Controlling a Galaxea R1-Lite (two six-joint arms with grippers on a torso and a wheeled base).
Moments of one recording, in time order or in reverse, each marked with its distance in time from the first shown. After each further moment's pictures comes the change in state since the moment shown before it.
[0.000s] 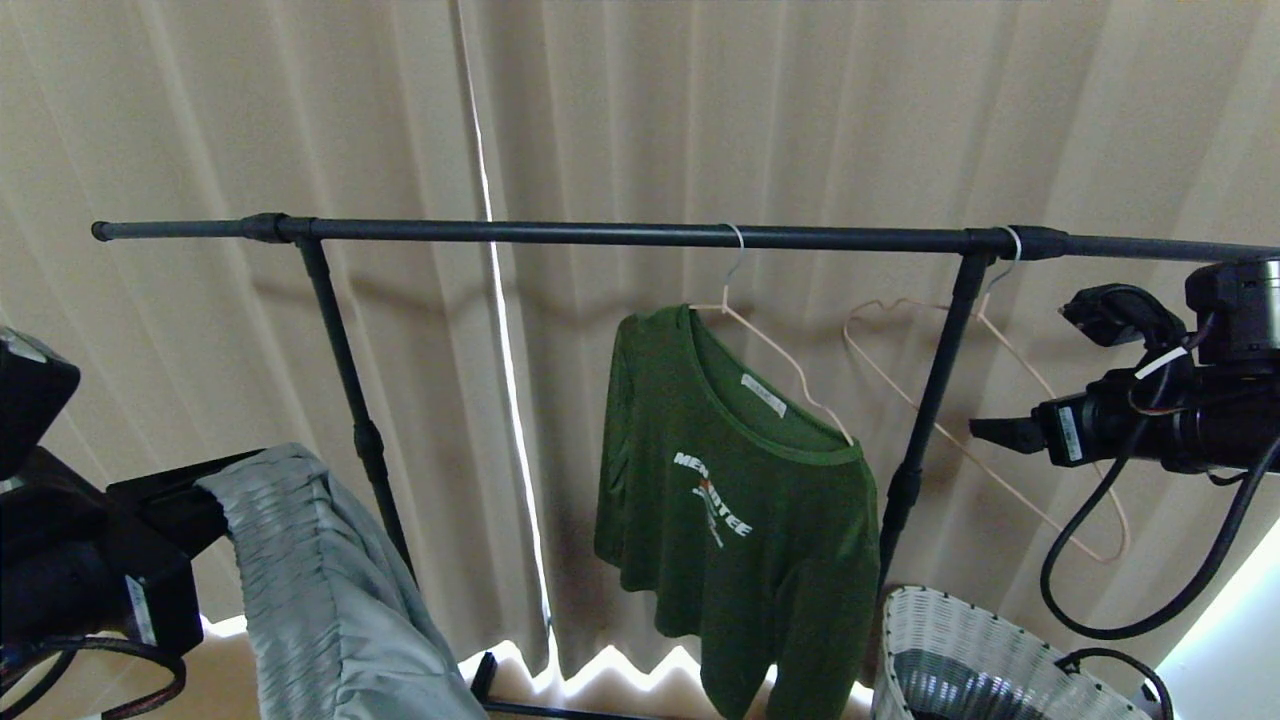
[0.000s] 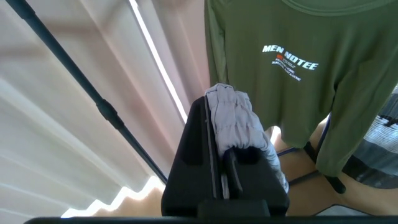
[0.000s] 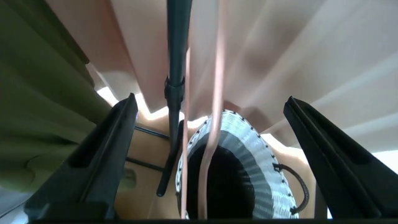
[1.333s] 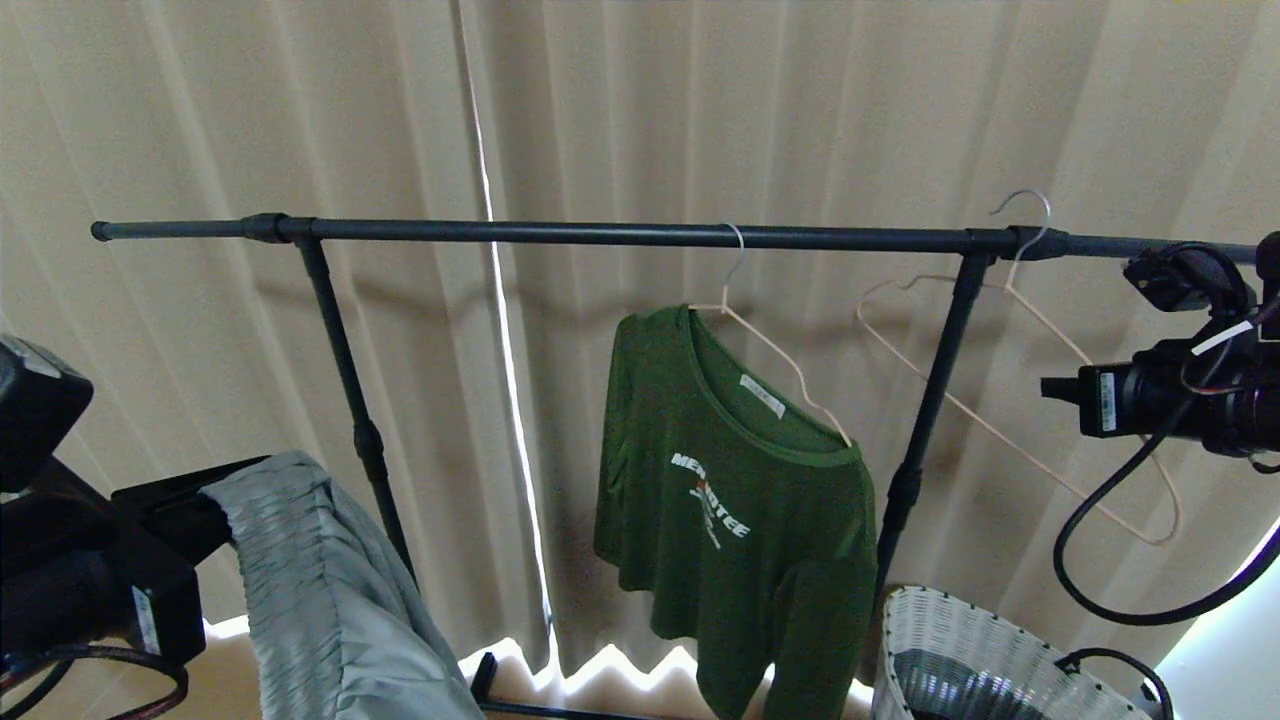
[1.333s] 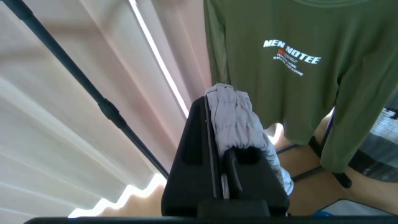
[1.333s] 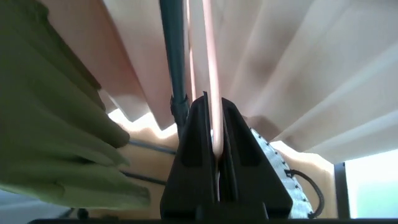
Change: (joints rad) left arm -0.002 0.001 0.010 -0.001 -0.001 0.031; right arm -0.011 -0.099 0.000 -0.005 -0.004 0.124
